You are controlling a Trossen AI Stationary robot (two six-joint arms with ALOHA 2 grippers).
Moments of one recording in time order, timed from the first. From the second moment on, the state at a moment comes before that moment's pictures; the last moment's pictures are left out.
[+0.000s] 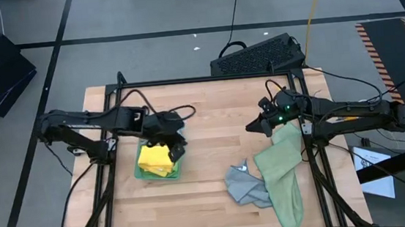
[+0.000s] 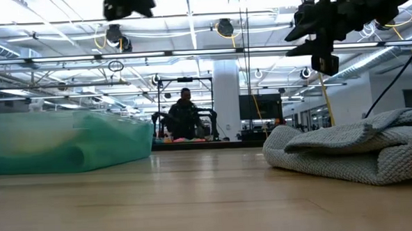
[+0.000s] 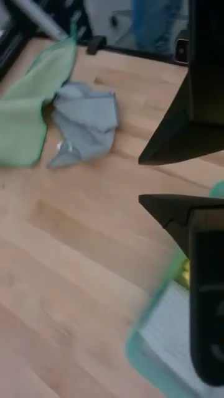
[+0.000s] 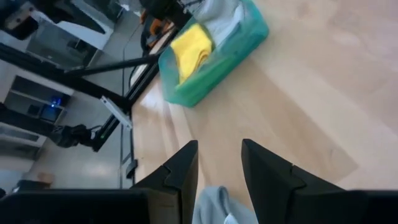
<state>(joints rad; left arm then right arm) -0.08 1.39 1.38 -0.88 -0.03 -0.58 -0.26 0.86 0.52 -0.12 -0.37 0.76</state>
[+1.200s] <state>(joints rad) -0.15 2.32 1.99 -0.73 0.14 -0.47 0.06 0.81 0.52 -0.54 -0.52 0.67</state>
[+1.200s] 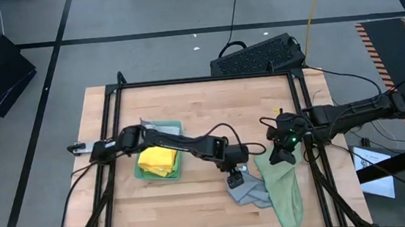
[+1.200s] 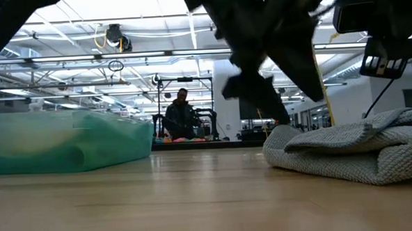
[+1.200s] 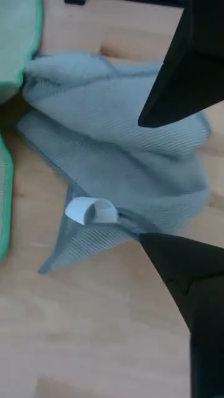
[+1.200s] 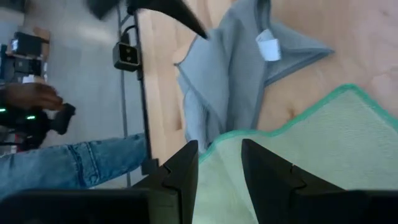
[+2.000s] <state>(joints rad) -0.18 2.13 1.99 -0.62 0.04 -0.60 0.17 0.77 0.52 -0.43 -0.33 0.70</state>
